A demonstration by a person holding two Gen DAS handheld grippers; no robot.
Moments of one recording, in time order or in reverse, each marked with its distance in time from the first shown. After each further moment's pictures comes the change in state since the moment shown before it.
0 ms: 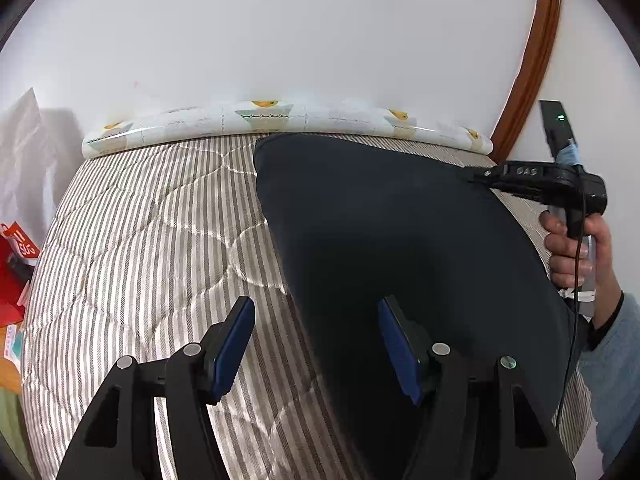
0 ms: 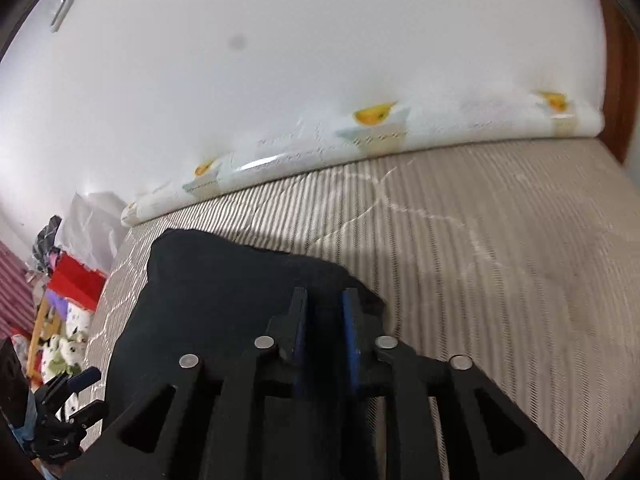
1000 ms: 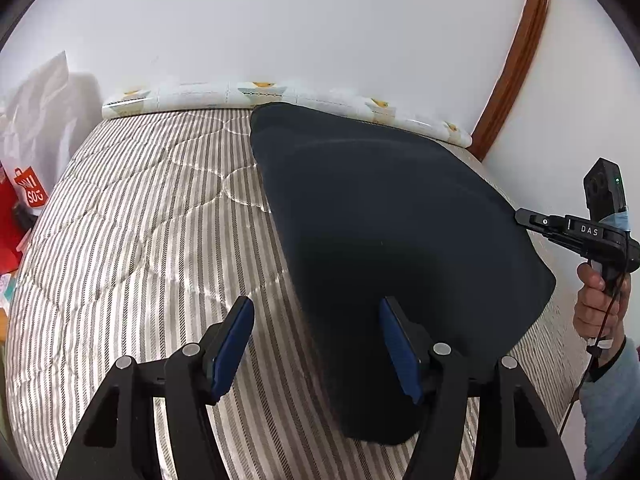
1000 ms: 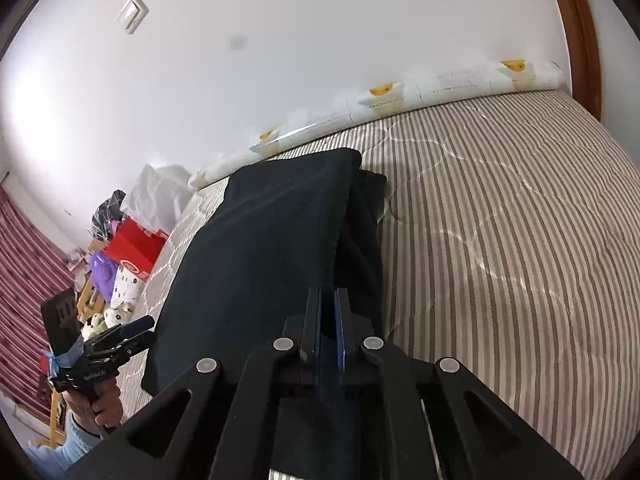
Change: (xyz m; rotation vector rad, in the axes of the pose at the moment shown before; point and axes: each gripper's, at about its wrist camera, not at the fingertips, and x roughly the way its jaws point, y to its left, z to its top) left arm -0.045 -0.015 -0.066 -0.054 -0.010 -0.037; right arm -0.114 -0.027 -0.114 0.000 0.002 0.188
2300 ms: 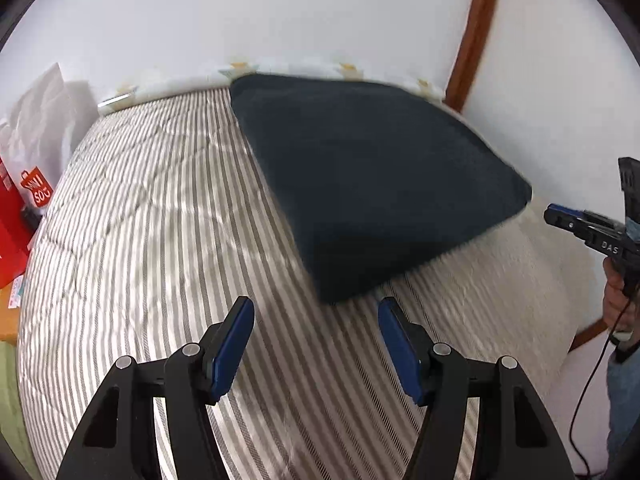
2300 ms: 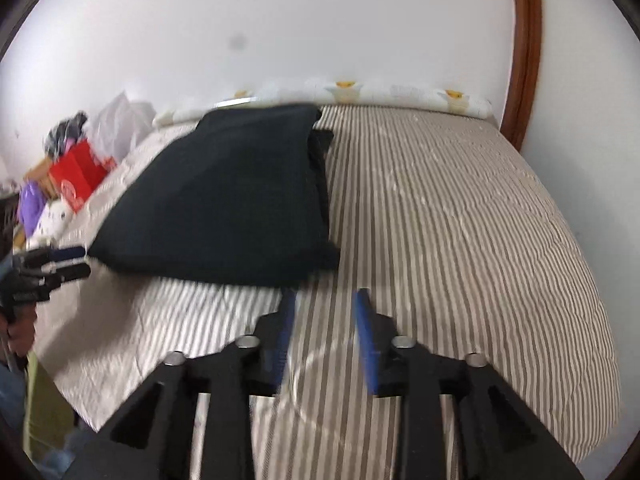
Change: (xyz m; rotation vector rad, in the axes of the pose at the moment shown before) left arm -0.034 -0.027 -0.064 0.130 0.072 0.022; right arm -0.072 0.033 -0.117 -0.236 -0.024 -0.357
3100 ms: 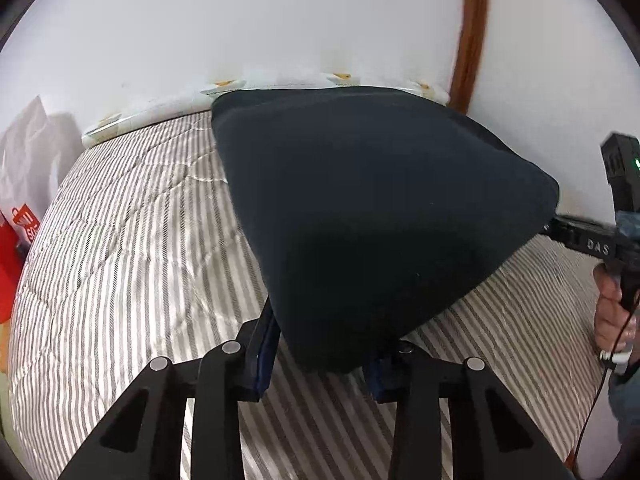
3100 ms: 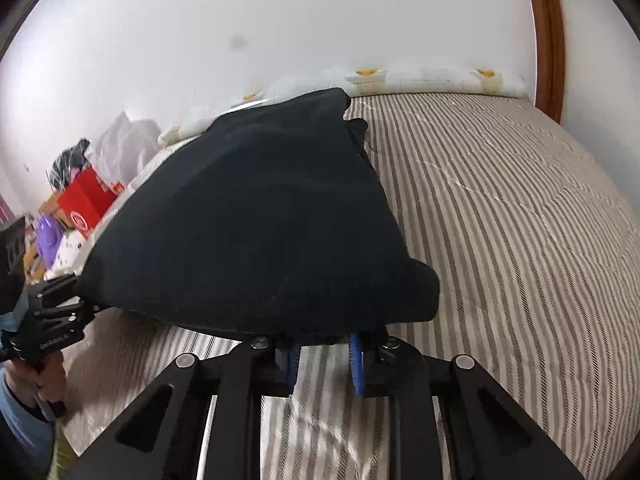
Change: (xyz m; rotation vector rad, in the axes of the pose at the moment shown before) left arm 0.048 -0.011 0.034 0.042 -0.074 0.047; right arm 0.074 0.020 0.025 0.119 -0.032 0.120
